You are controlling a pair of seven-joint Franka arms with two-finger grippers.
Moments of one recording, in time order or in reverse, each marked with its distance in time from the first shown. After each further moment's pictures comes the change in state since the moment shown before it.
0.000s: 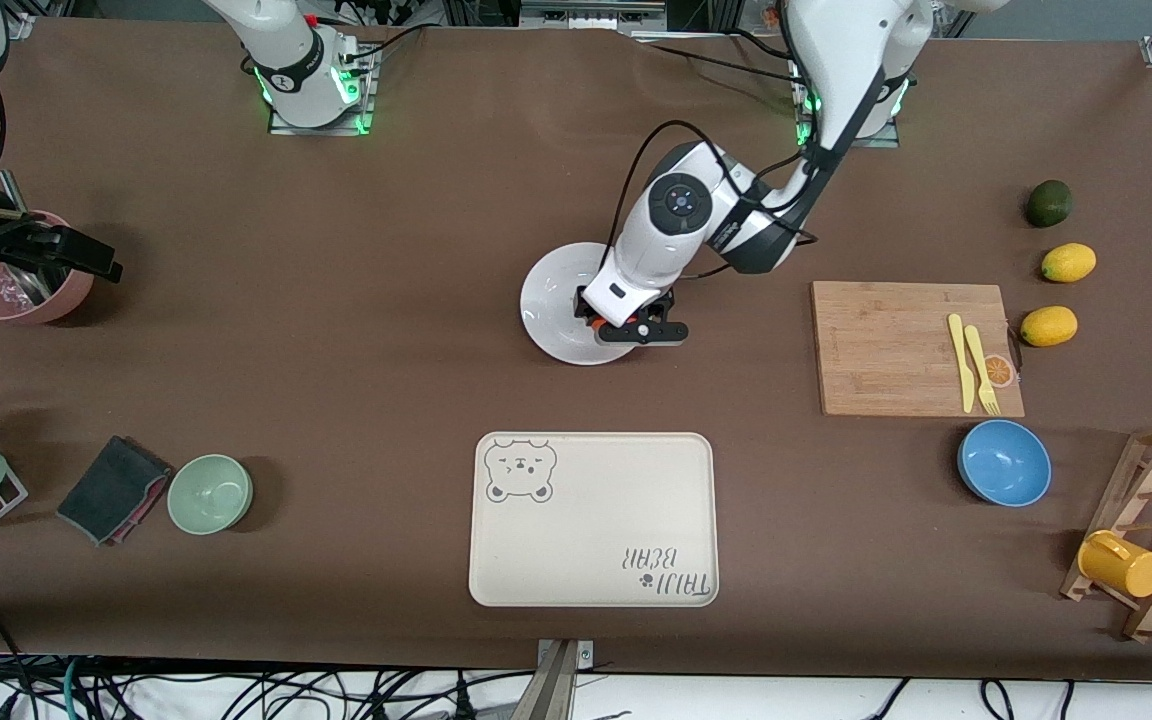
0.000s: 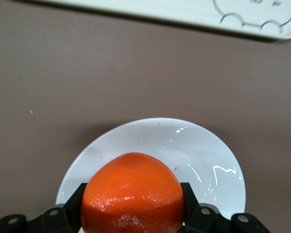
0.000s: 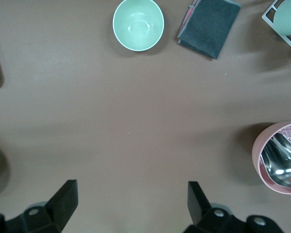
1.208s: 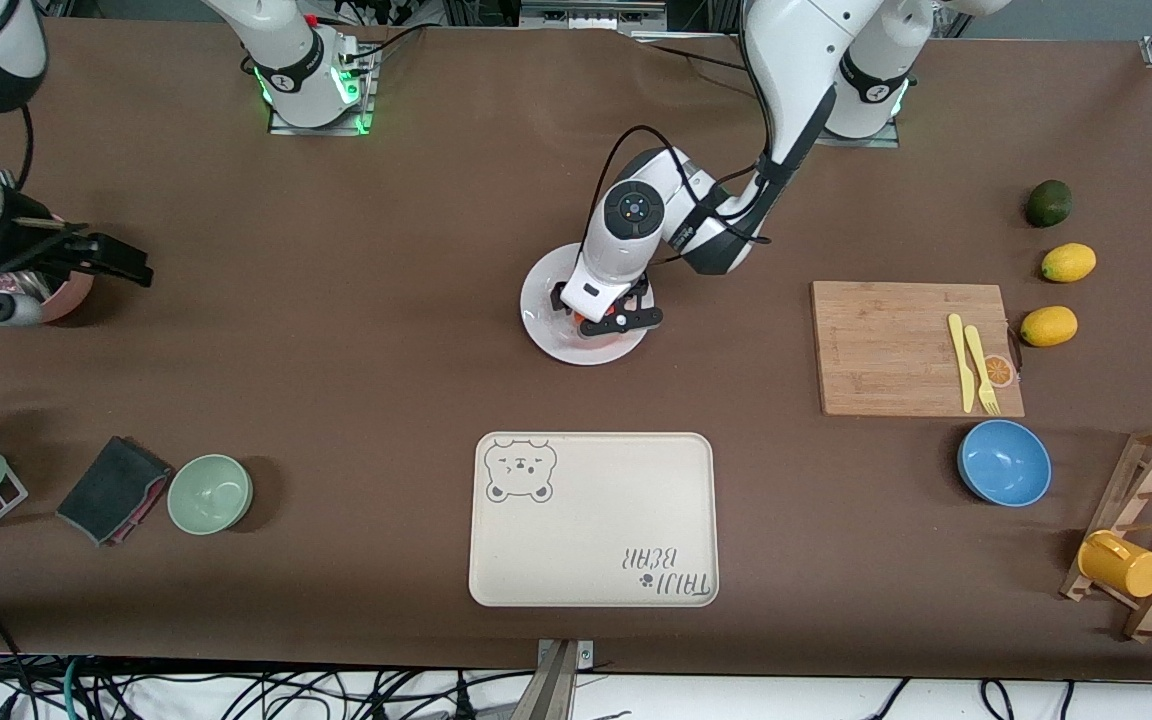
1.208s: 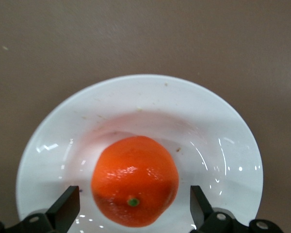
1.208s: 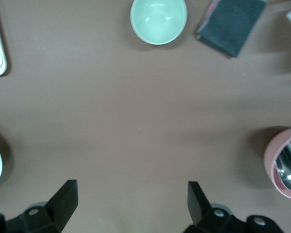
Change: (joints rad) left arm -0.053 0.038 0.015 0.033 0.000 -0.061 -0.174; right arm 0.060 0.042 0.012 -0.001 0.019 -0.002 -0.002
